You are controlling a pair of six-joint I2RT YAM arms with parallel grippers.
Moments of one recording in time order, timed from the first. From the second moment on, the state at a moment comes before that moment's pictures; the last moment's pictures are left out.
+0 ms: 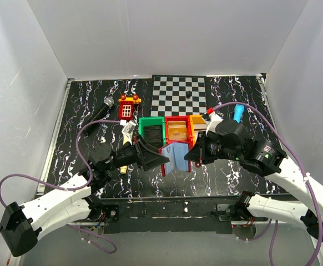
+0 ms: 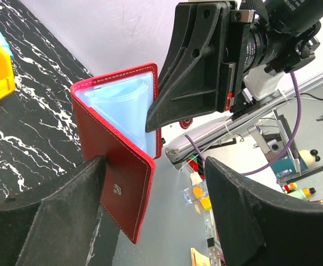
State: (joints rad) left arm -0.81 0.82 0.47 0.52 0.49 -0.97; right arm 0.96 0.92 1.17 -0.85 -0.08 0.72
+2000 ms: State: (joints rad) left arm -0.85 0.75 0.47 -0.01 0.34 -0.83; right arm 0.96 1.00 0.85 -0.50 -0.25 0.71
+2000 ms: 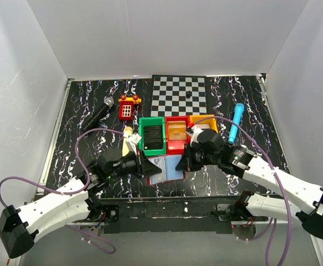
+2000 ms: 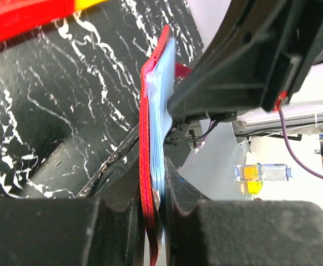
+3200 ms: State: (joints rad) left arm -0.85 1.28 0.32 0.36 0.26 -0.86; right arm 0.92 1.33 0.72 -0.41 -0.16 0.71
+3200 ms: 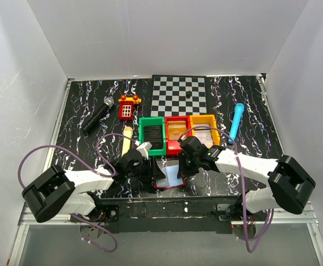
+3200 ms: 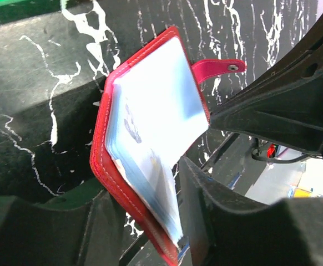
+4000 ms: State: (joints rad) left arm -0.82 0.70 0.42 -0.24 0.12 -0.76; right arm 0.88 1.34 0.72 -0.42 -0.17 0.70
